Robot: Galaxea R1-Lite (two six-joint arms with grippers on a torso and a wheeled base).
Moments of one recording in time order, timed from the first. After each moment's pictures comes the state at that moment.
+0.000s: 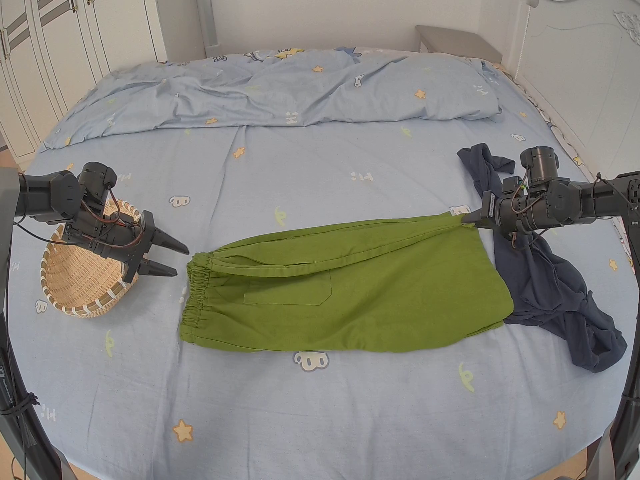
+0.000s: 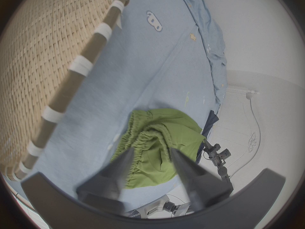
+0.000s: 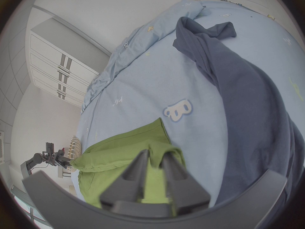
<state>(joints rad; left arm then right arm) 0.10 2.11 -1.64 0.56 -0.75 -0.58 0.03 2.23 -1.68 0.11 0.48 0.34</state>
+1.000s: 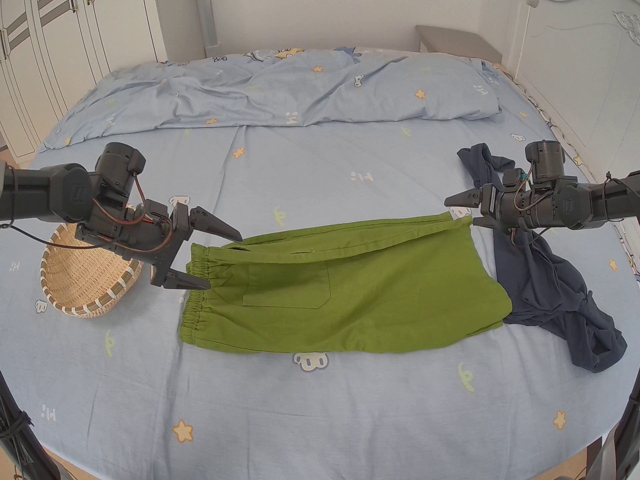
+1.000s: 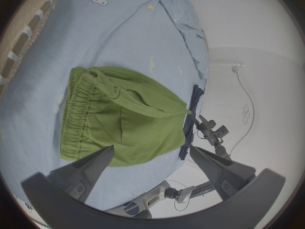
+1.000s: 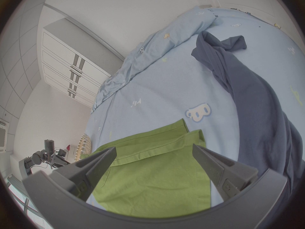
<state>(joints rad) -0.10 1.94 -1.47 0.44 -0.76 -0.61 0.07 2.13 -1.52 -0.04 0.51 0.35</state>
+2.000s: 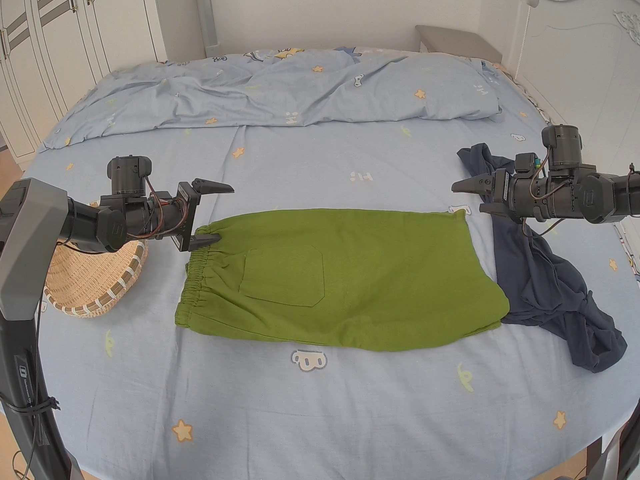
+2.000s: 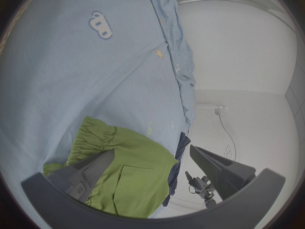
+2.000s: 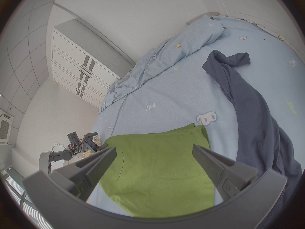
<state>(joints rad) -0.02 2.24 -1.54 -0.29 -0.71 -1.06 0.08 1.99 -1.45 -0.04 0.54 0.34</state>
